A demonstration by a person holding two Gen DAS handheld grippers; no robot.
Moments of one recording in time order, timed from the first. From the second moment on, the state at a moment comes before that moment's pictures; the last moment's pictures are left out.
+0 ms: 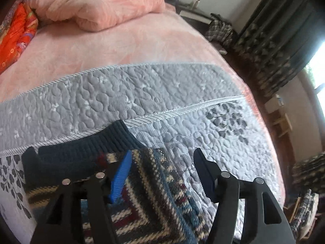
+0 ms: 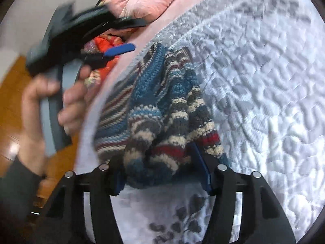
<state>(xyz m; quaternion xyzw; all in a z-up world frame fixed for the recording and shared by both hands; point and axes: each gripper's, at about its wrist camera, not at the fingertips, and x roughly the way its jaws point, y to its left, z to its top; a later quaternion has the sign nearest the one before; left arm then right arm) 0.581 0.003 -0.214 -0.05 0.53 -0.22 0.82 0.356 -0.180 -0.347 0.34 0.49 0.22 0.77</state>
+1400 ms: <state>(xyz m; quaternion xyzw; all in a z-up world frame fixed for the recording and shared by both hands) 0.481 0.137 -0.286 -0.26 0.57 -0.35 0.69 0.456 -0.184 -0.358 0.29 0.58 0.23 0.72</state>
